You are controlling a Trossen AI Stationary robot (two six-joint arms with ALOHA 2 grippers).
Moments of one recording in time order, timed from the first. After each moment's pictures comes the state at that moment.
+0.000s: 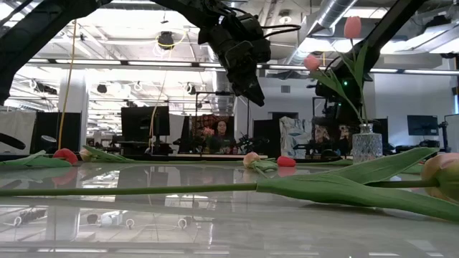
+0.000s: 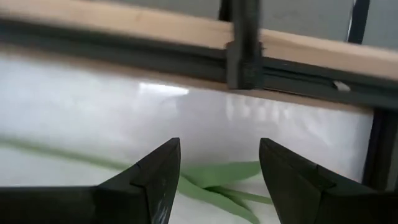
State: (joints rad) left arm 0.39 2.11 1.95 -0.88 0.36 0.36; right arm -1.06 1.66 1.04 -0.59 0.10 0.31
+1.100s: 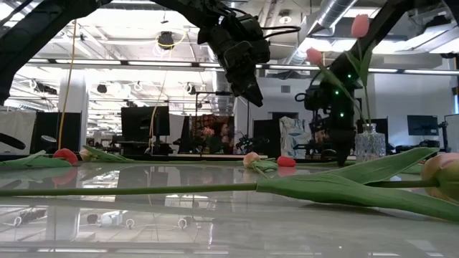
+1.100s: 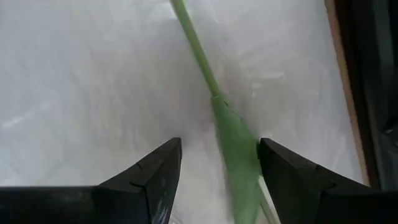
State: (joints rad) left arm 0.39 2.11 1.95 -0.90 0.36 0.36; right arm -0.94 1.78 1.05 -0.66 0.11 -0.52
